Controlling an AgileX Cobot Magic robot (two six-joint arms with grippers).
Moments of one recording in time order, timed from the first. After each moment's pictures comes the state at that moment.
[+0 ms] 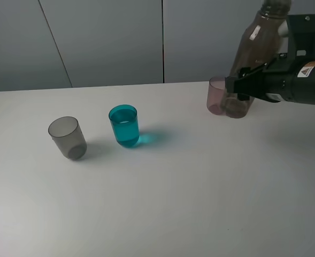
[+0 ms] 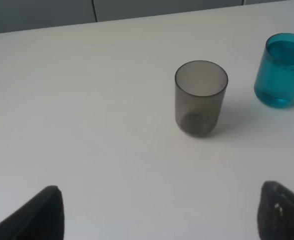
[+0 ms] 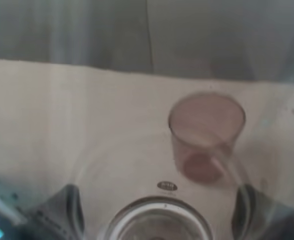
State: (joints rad) left arm -0.13 0.00 -0.51 0.02 1.08 -0.02; right arm 0.35 1.36 -0.53 0.17 -0.20 -0.02
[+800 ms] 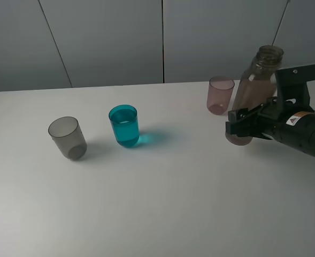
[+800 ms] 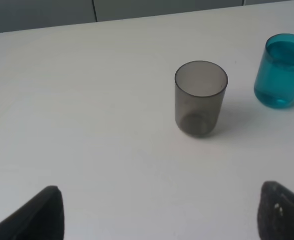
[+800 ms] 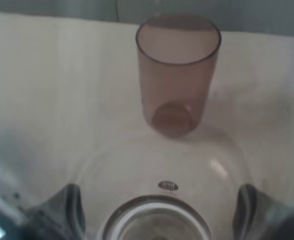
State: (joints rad) left arm -0.13 0.00 -0.51 0.02 1.08 -0.02; right arm 0.44 1.55 -0.33 0.39 -0.61 -0.19
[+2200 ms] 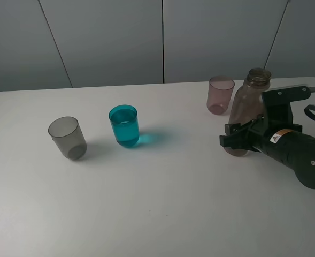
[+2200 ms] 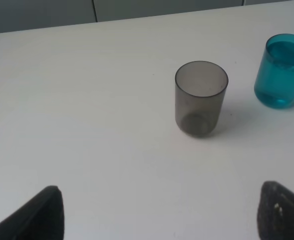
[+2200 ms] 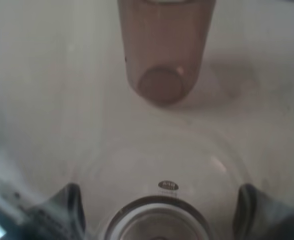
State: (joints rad) left arm -0.13 0.00 -0.51 0.02 1.08 -0.02; right arm 0.45 1.79 -0.32 0.35 -0.83 -0.09
